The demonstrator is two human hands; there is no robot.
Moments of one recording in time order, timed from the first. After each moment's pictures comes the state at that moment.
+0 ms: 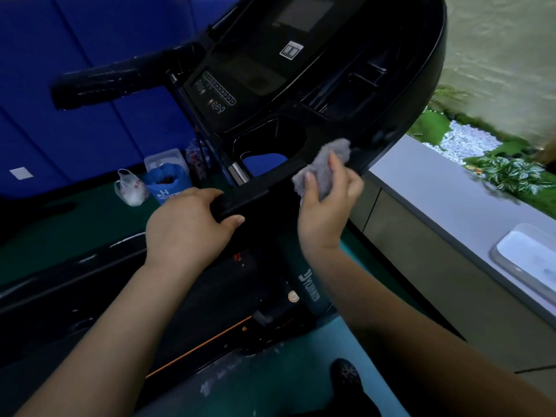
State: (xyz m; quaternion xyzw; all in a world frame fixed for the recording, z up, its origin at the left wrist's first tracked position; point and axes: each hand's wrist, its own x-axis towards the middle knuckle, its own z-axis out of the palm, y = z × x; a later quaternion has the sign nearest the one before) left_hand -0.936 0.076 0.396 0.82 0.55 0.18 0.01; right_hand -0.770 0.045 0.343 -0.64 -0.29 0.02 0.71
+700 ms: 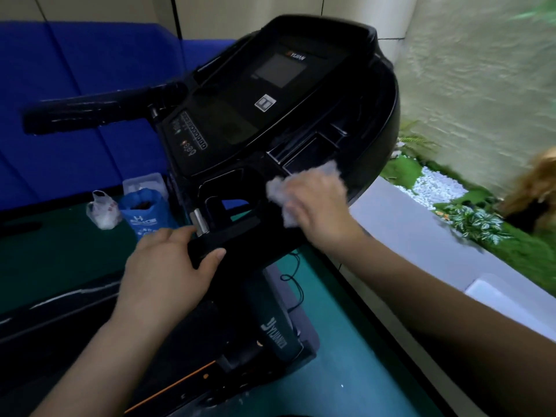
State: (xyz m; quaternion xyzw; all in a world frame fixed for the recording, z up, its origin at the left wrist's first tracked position) left_hand -0.888 0.072 0.404 0.79 0.58 0.18 0.07; right_hand -0.619 0.073 0.391 -0.57 -0.73 -0.19 0.31
